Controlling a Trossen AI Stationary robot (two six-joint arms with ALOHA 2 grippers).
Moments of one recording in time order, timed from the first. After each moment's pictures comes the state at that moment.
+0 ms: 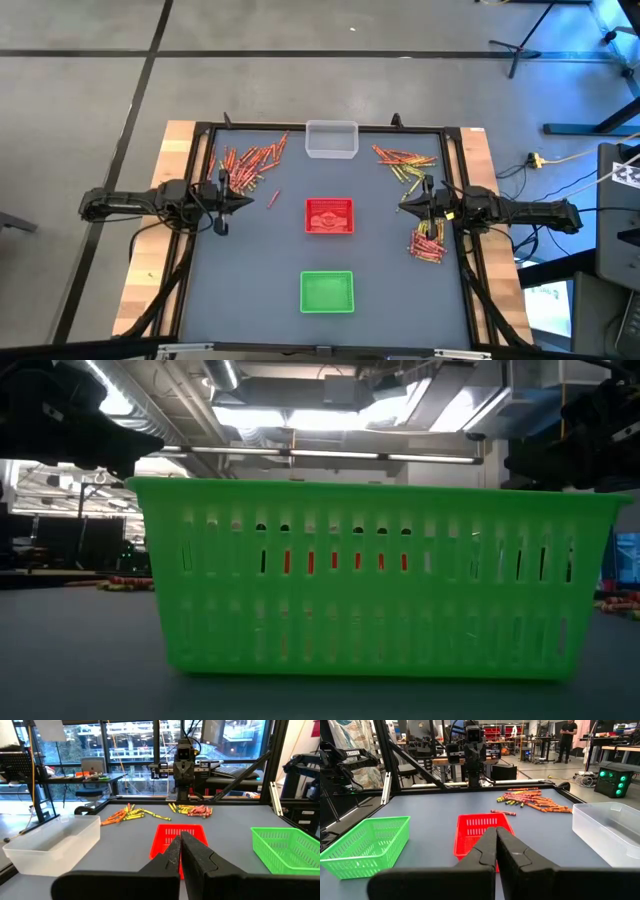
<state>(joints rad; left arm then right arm) 0.00 0.02 0.01 0.03 -0.11 0.00 0.00 0.06 0.01 0.02 0.01 0.03</state>
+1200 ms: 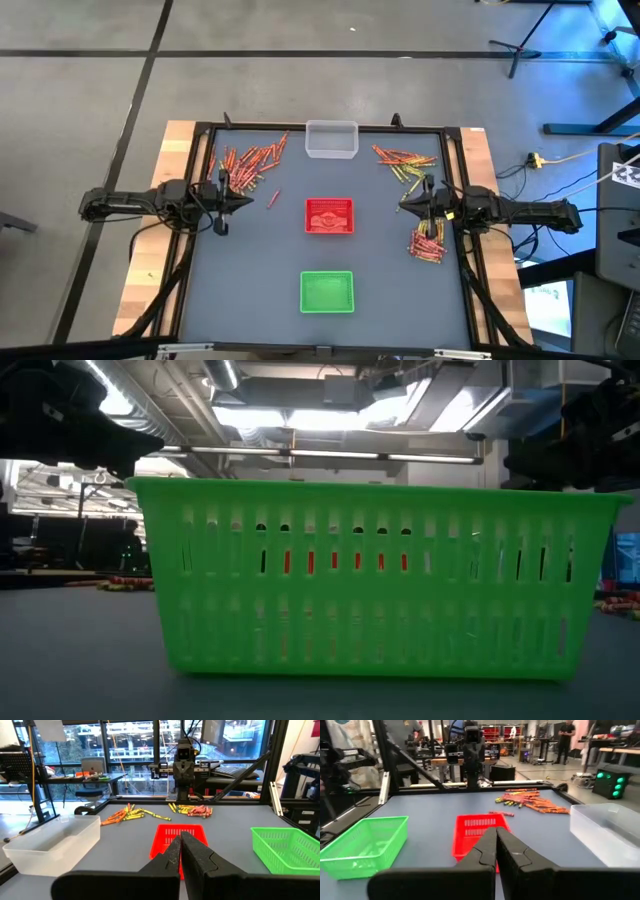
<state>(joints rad) 0.00 0.02 0.01 0.03 -0.11 0.00 0.00 0.06 0.01 0.04 0.03 0.01</state>
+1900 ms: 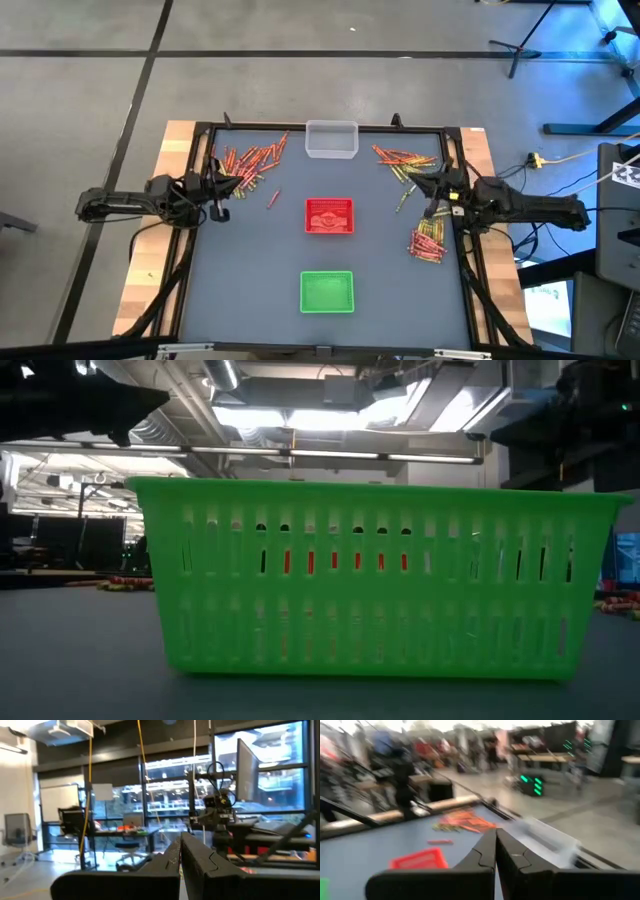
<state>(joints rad) 0.02 0.06 0.01 0.41 -0.27 0.15 0.00 0.21 0.25 -0.07 0.41 0.08</state>
